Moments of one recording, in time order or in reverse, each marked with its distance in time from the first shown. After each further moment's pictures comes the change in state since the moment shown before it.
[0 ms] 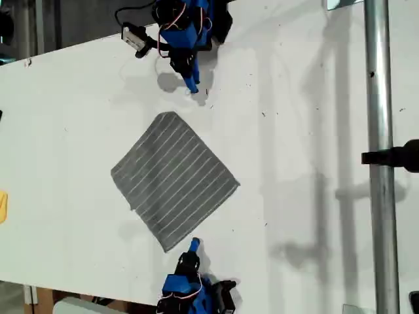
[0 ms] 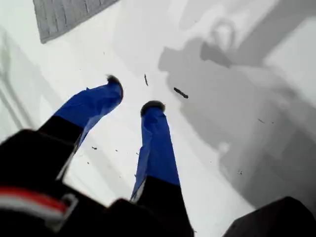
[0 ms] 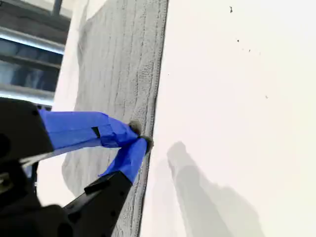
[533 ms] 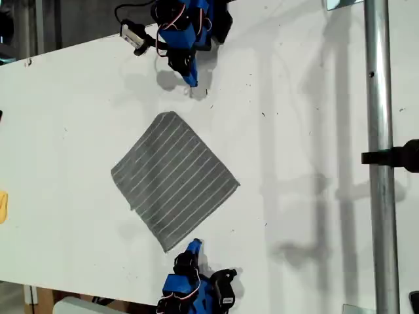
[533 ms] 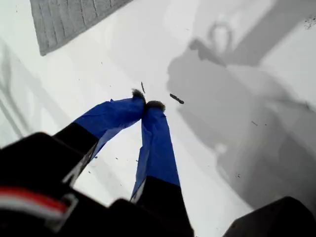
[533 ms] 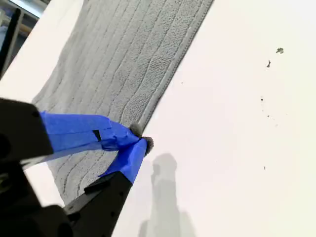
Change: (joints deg) arm 0 0.6 0.0 0.0 0.0 -26.1; arm 1 2.8 0.0 0.0 0.0 0.0
